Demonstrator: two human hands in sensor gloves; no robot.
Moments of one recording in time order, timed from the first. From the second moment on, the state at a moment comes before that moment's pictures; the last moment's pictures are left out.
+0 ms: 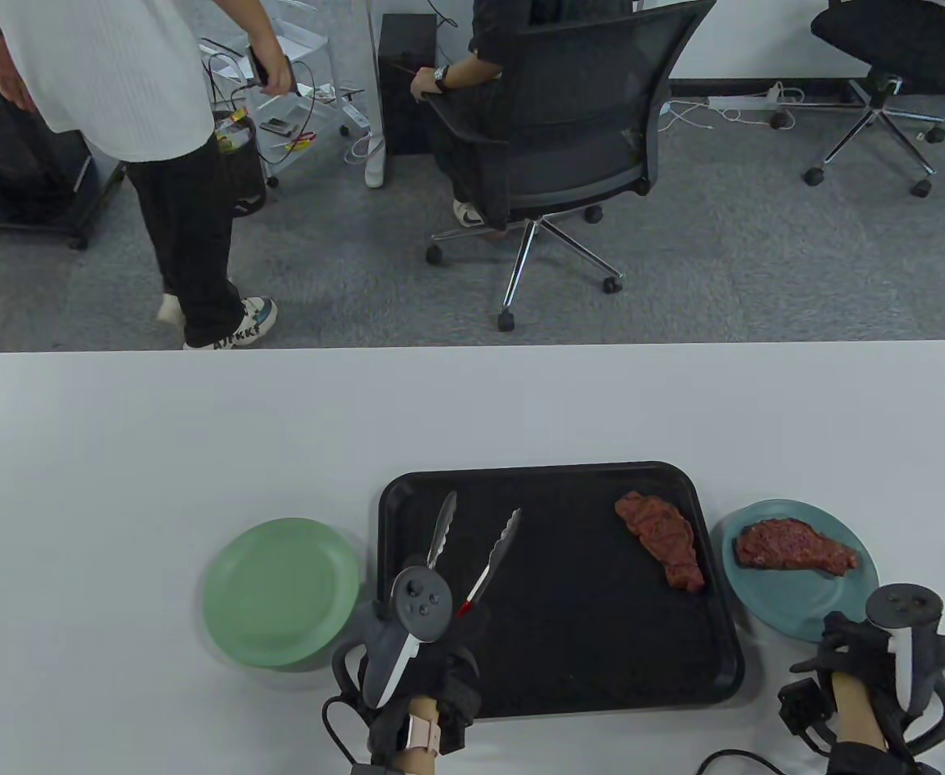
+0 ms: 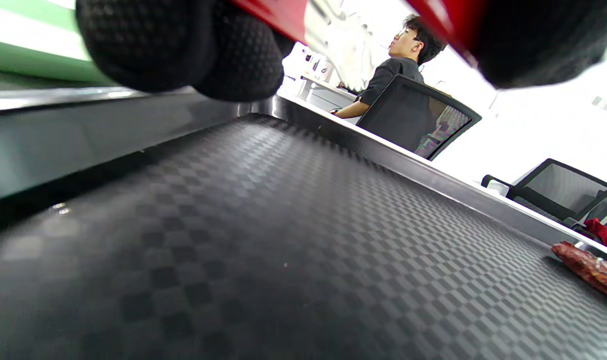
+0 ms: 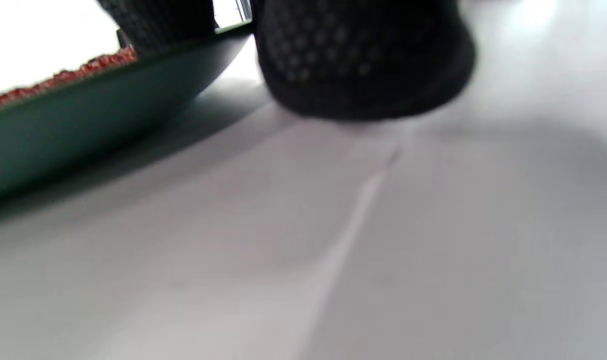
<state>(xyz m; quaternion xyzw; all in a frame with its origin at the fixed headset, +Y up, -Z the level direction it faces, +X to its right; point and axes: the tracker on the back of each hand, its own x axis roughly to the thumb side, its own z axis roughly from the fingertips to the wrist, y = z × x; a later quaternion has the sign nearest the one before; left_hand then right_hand) -0.108 -0.727 -0.247 -0.05 0.09 0.20 0.97 0.388 -0.775 -0.223 -0.50 0.06 0.85 0.17</state>
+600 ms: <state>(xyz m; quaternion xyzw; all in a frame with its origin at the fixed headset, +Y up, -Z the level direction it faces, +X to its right) -0.104 -0.729 -0.247 -0.05 0.09 0.22 0.97 0.274 -0.695 -0.231 -0.13 -0.13 0.95 0.24</state>
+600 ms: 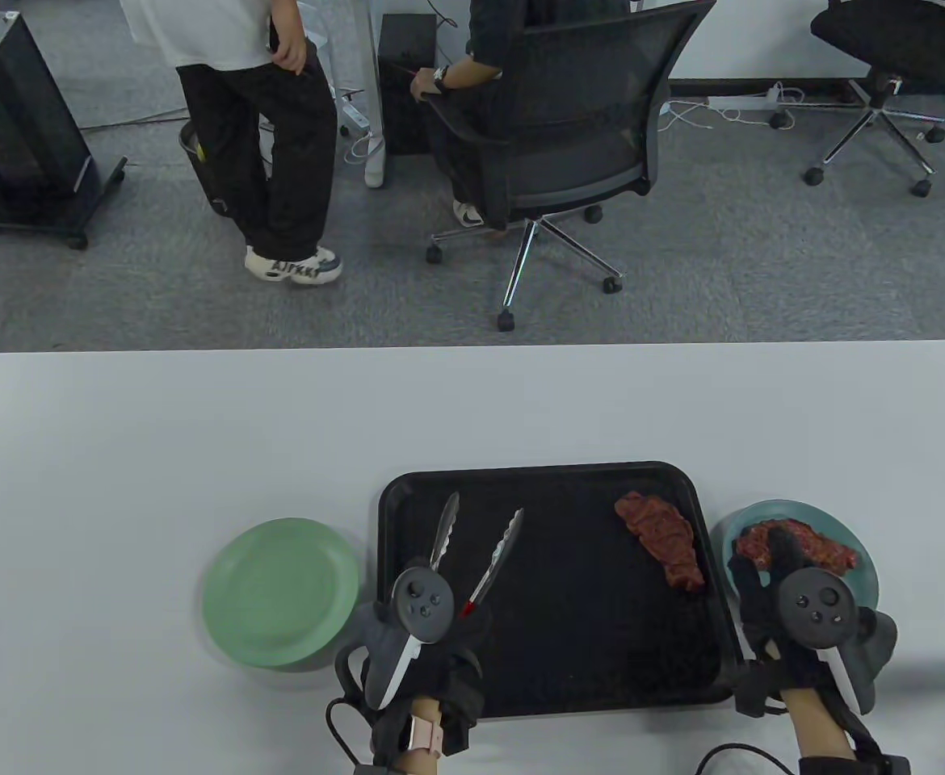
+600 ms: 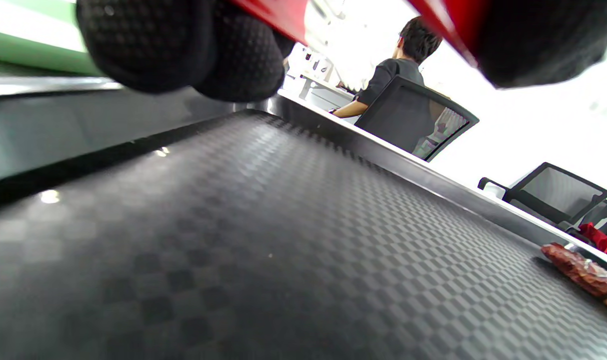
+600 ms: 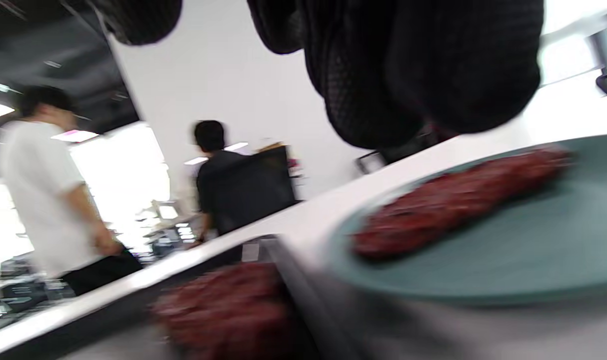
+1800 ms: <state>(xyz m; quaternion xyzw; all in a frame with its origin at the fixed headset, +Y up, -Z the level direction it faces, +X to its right) -0.017 -0.704 -0.226 -0.03 -0.16 0.45 0.88 0.183 -0.746 -0.231 0.17 0.16 0.68 0.69</state>
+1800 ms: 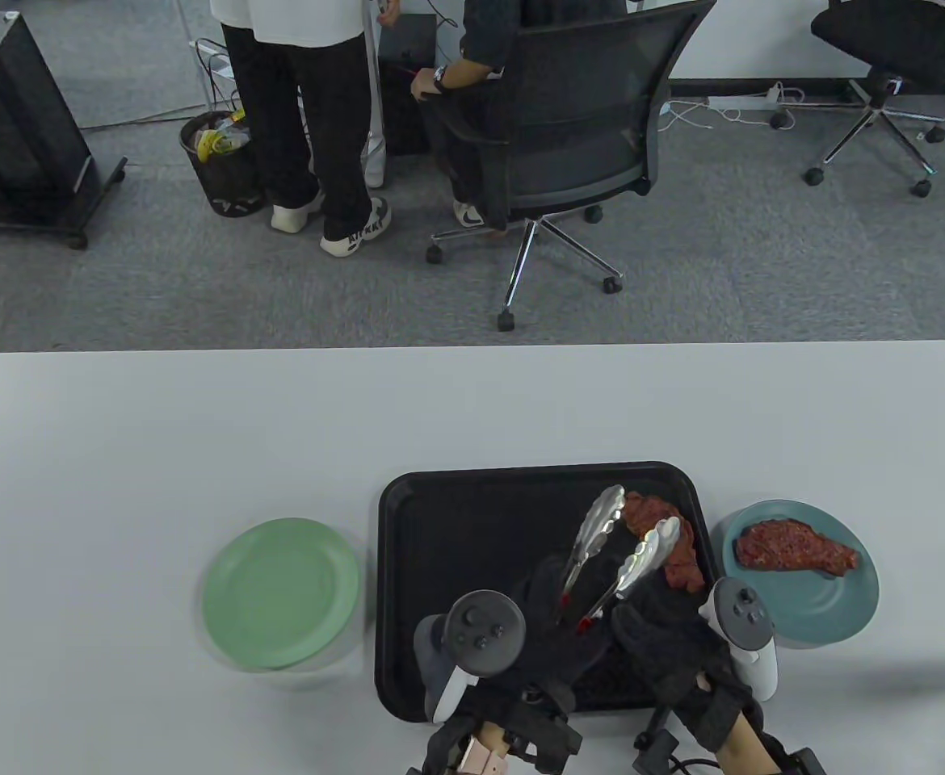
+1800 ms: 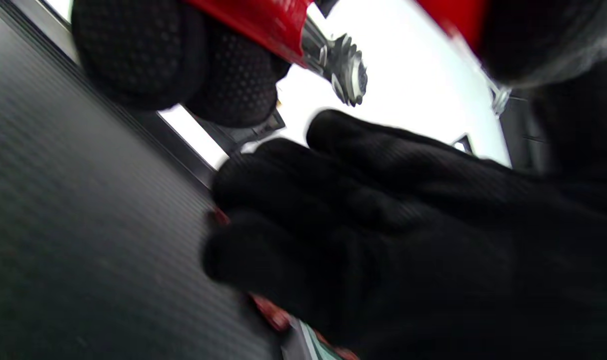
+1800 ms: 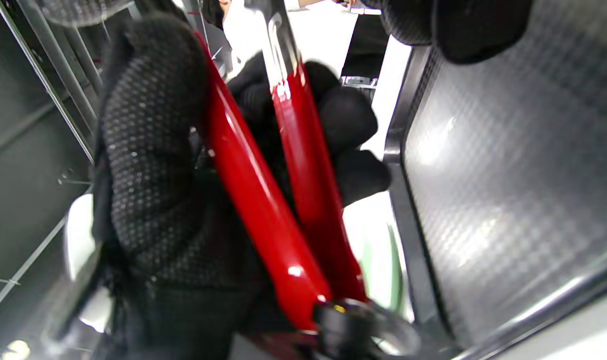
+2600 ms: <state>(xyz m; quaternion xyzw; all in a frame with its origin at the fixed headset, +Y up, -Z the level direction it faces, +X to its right) -0.040 -0.699 -0.228 0.02 -0.08 0.40 0.91 0.211 -0.733 -0.233 0.07 0.04 0.83 0.56</state>
